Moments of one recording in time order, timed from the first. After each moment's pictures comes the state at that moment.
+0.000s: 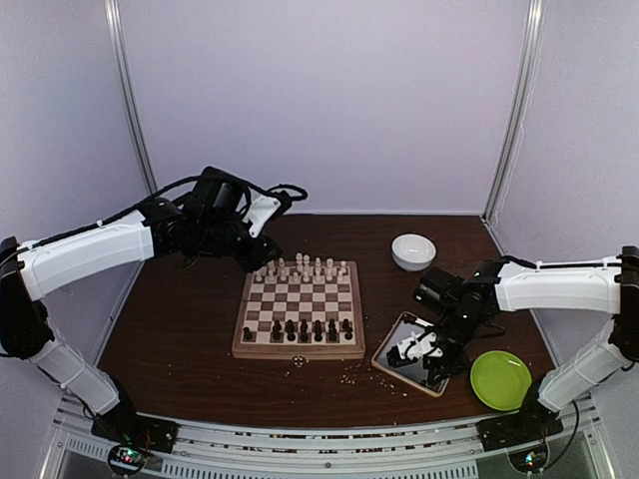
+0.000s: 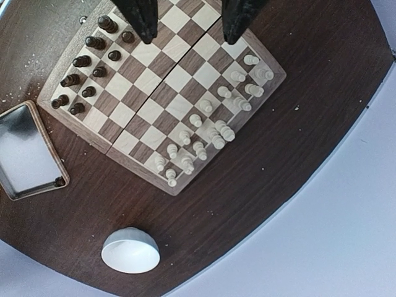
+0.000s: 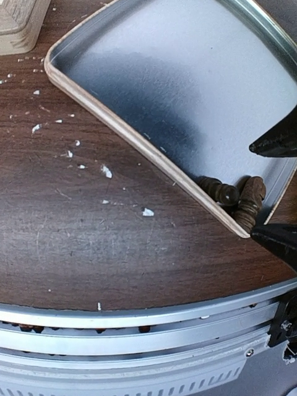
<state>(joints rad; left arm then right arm) -0.77 1.49 1.30 -0.49 -0.05 0.16 0.81 1.42 0.86 -0.93 -0.22 -0.79</state>
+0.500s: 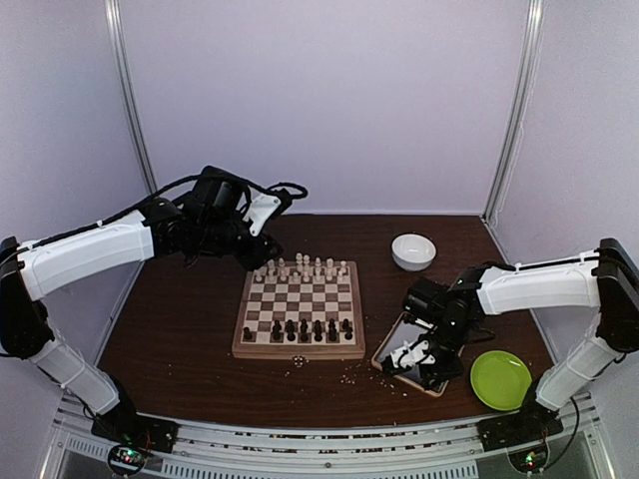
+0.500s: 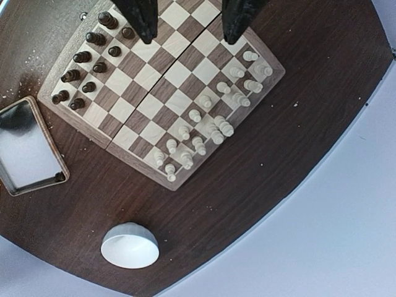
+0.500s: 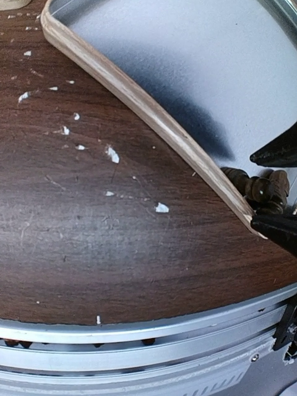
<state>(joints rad) -0.77 1.49 1.30 -0.47 -0.05 0.16 0.84 1.52 0.86 -0.90 -0.21 -0.79</state>
